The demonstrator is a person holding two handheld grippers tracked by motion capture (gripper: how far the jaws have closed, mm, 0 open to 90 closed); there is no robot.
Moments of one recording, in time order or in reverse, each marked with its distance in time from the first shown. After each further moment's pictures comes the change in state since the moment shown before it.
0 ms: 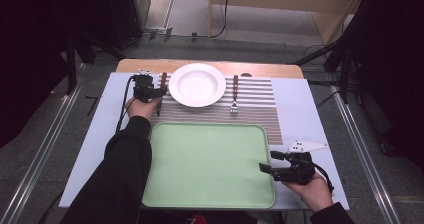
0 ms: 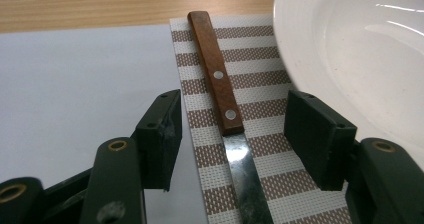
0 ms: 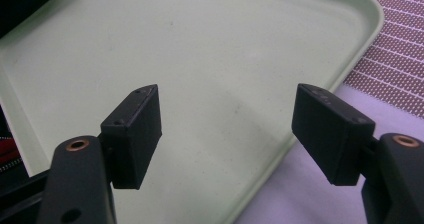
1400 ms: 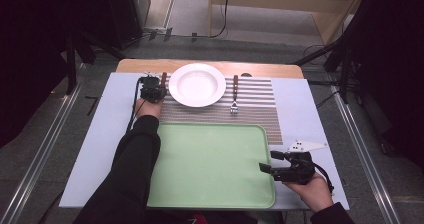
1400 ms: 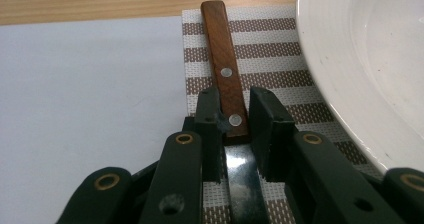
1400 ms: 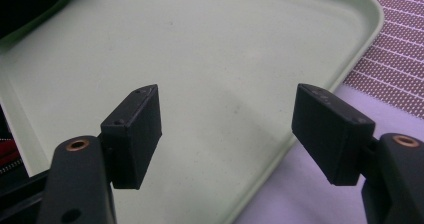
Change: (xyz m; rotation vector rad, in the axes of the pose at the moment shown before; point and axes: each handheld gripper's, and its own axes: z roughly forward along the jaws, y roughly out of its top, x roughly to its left) left arm -0.020 -0.005 0.019 -0.007 0.145 -0.006; right arm 0.000 0.000 0.000 0.002 -0.001 0.003
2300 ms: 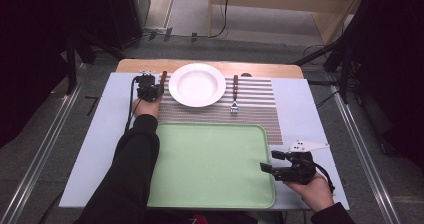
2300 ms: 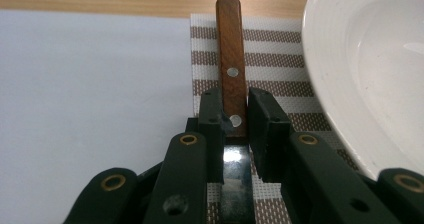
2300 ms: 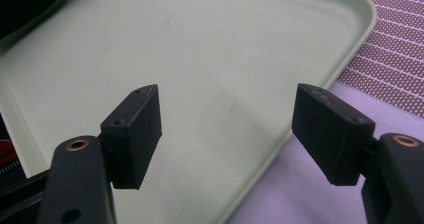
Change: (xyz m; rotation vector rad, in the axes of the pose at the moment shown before) left arm 0.011 0.006 -0.010 -0.006 -0.053 -0.095; right arm -0.002 -0.001 -0.001 0.002 -0.006 0.006
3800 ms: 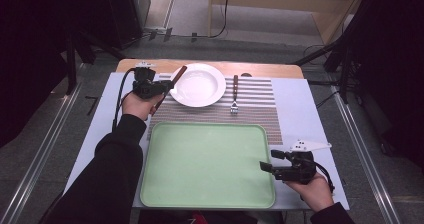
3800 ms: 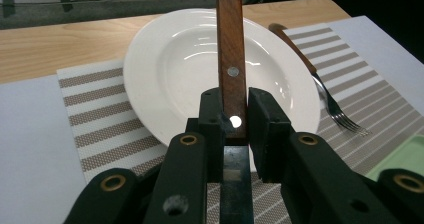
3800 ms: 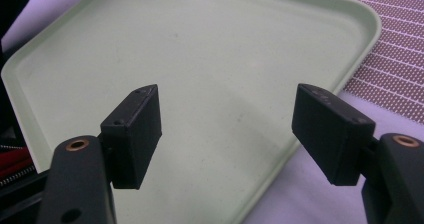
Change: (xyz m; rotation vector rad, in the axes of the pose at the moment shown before) left arm -0.024 0.025 -0.097 0.006 -0.427 0.190; right arm 0.000 0.002 -0.002 -0.038 0.034 0.023
